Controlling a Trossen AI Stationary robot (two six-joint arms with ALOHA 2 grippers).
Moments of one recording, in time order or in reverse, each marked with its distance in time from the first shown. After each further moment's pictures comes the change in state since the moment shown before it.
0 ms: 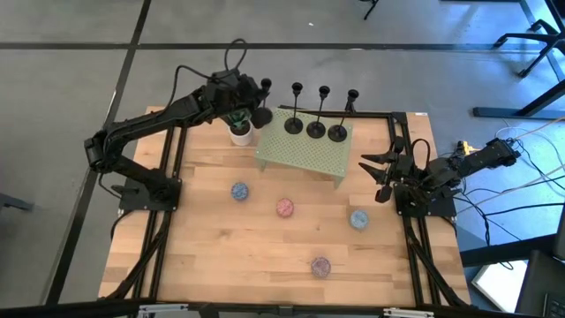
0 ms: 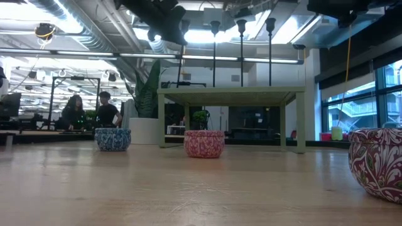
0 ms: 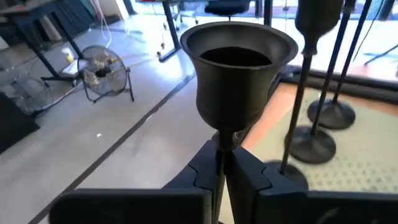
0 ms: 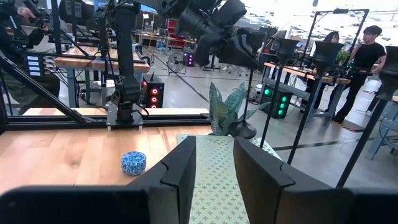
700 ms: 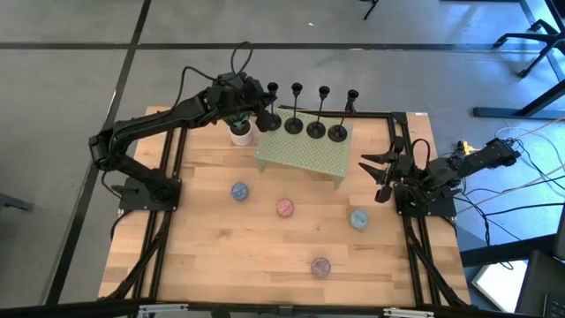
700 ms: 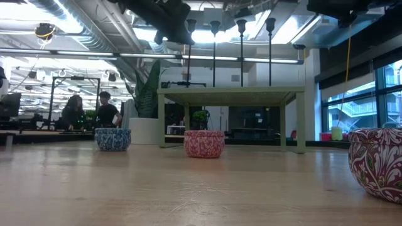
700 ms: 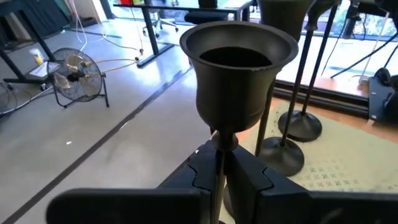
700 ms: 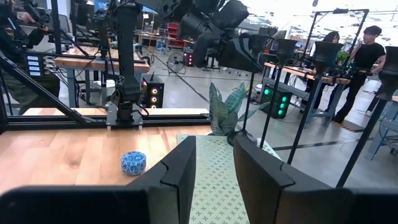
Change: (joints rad) left arm -0.012 0.039 0.000 0.056 0.078 -0.052; right arm 0.000 0.000 0.000 0.000 0.000 -0.001
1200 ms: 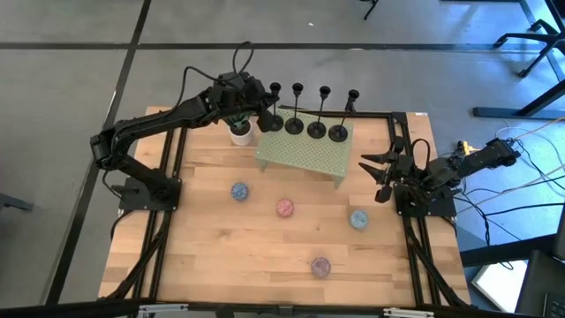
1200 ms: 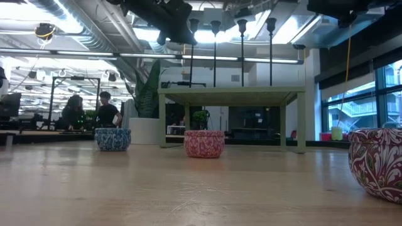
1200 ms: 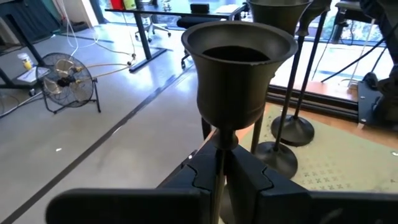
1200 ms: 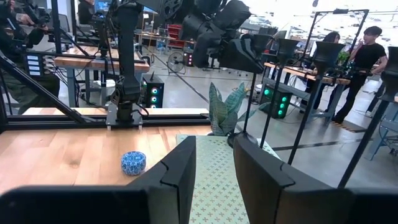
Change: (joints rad) left arm -0.003 0.019 0.000 0.037 0.038 0.000; right arm 0.000 0.000 0.000 0.000 0.000 -0.002
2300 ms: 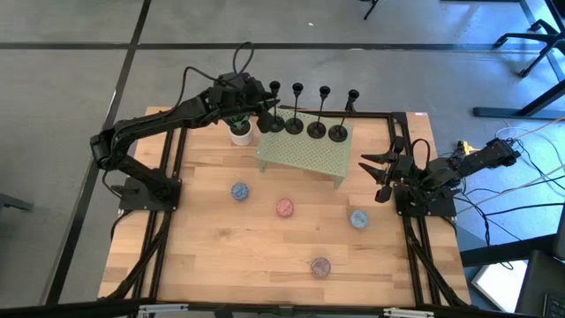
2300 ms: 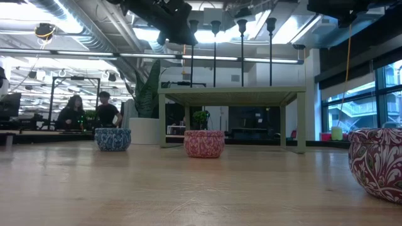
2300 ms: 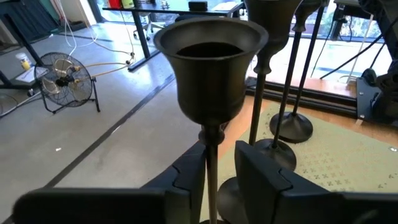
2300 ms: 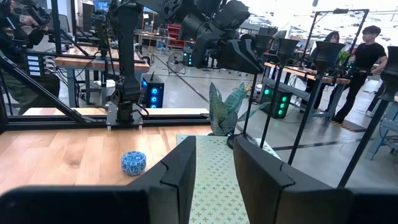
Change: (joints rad) left arm -0.001 -0.003 0.000 -0.010 0.001 0.009; right arm 0.000 0.000 0.000 0.000 0.000 0.002
